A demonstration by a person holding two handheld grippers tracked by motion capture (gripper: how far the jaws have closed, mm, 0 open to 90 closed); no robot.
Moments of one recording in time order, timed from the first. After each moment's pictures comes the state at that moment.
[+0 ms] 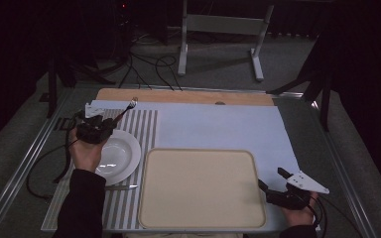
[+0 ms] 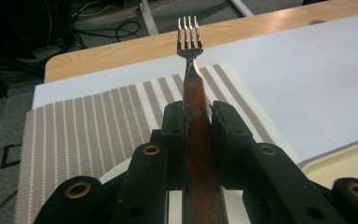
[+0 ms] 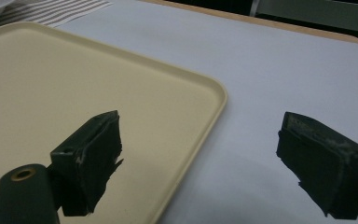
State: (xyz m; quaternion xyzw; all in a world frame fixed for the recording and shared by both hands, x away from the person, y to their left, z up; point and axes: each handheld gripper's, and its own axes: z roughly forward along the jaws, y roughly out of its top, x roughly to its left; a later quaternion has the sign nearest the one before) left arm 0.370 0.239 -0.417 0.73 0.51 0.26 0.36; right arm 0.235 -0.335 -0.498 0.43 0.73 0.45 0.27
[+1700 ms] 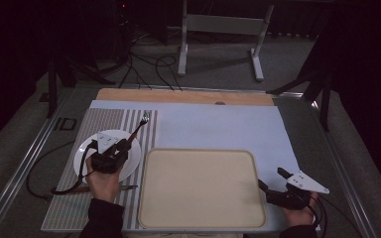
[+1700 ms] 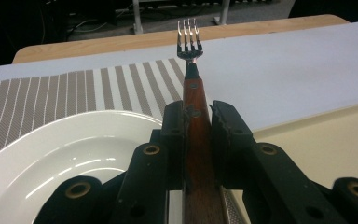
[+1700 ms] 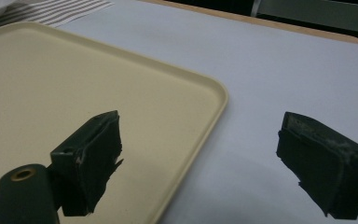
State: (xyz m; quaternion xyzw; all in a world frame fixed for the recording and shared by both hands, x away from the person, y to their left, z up) left arm 0.295 0.190 -0.444 0.70 0.52 0.28 0.41; right arm 0.235 -0.335 -0.498 0.43 0.73 0.45 0.27
